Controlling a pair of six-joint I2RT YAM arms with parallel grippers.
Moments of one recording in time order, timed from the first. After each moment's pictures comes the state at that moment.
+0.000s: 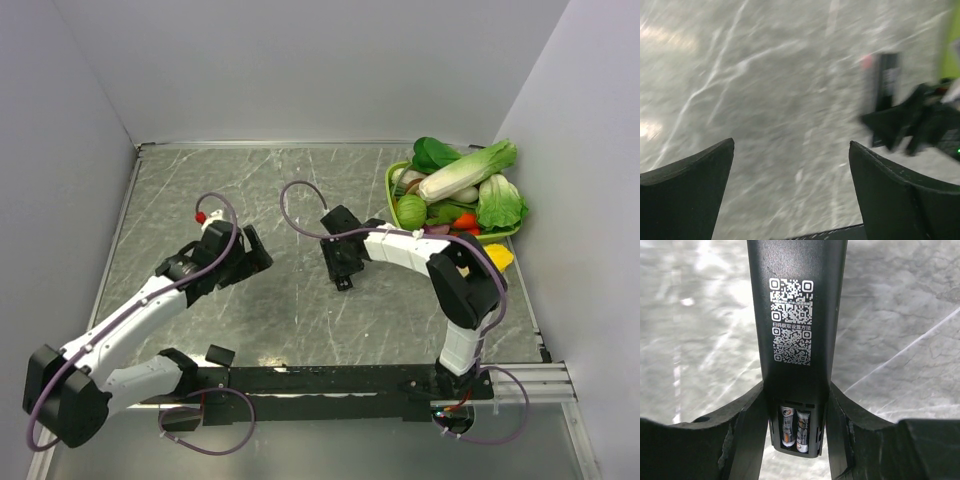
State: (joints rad) left arm -0.55 1.02 0.77 -0.48 -0.15 -0.88; right arm 0.70 1.79 1.16 -0.52 0.03 0.39
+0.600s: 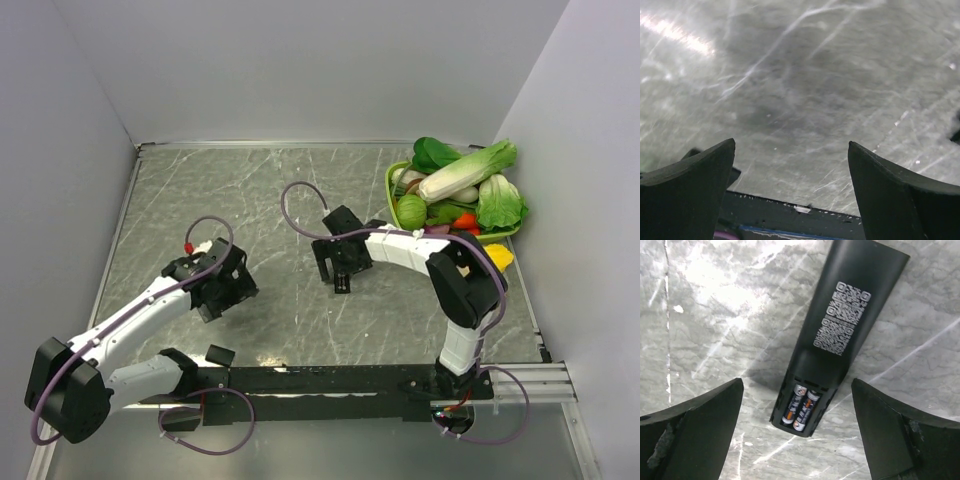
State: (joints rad) left arm -0.55 1.08 0.73 -0.83 -0.20 -1.05; right arm 0.68 1.81 1.14 -0.48 0.03 0.37
